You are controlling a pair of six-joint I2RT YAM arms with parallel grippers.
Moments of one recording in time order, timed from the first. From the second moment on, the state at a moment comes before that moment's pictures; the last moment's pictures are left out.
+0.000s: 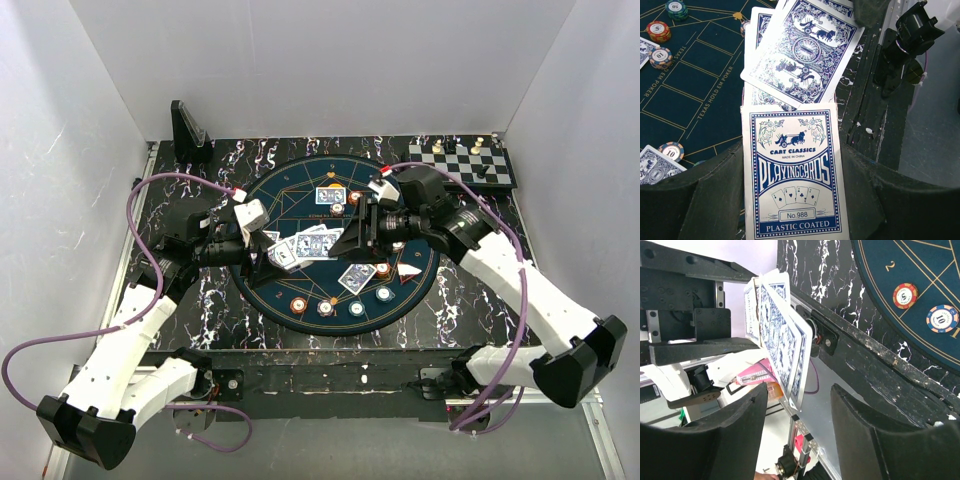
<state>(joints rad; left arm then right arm) -0.37 0.92 0.98 -0.58 0.85 0.22 0.66 1.25 1.27 -0.69 -0.64 0.91</state>
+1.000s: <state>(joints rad) -0.37 0.93 0.98 -0.55 0.79 0.19 0.75 1.18 1.20 -0.55 -0.45 1.07</state>
